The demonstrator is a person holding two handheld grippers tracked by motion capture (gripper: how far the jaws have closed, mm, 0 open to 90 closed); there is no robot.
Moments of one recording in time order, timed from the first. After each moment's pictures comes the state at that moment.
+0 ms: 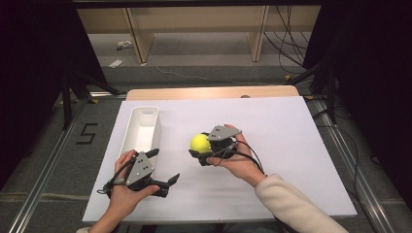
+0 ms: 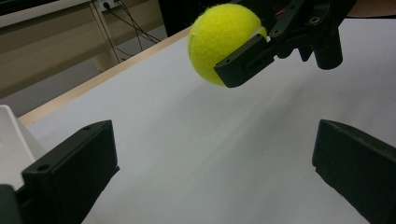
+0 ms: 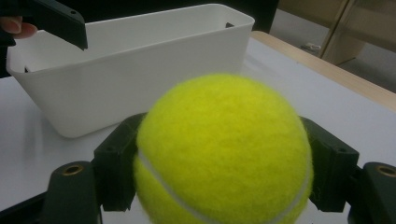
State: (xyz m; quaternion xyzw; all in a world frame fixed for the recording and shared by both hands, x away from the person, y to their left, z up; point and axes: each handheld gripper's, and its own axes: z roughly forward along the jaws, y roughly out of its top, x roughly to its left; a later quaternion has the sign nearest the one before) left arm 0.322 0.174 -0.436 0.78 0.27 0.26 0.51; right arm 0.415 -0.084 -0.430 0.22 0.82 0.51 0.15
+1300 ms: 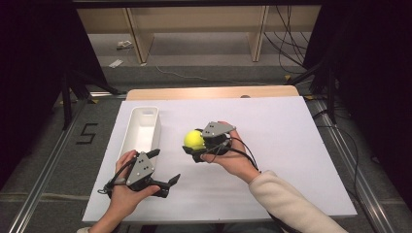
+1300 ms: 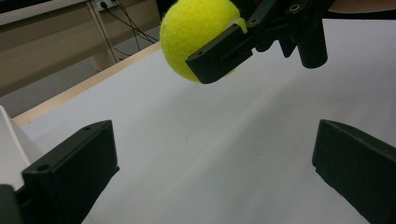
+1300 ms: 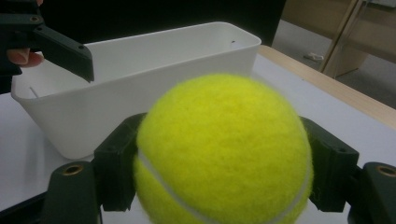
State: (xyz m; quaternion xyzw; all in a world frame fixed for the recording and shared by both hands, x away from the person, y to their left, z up) left arm 0.322 0.173 -0.437 0.78 0.27 0.25 0.51; right arm 0.420 -0.068 -0.421 0.21 0.81 0.52 0.16
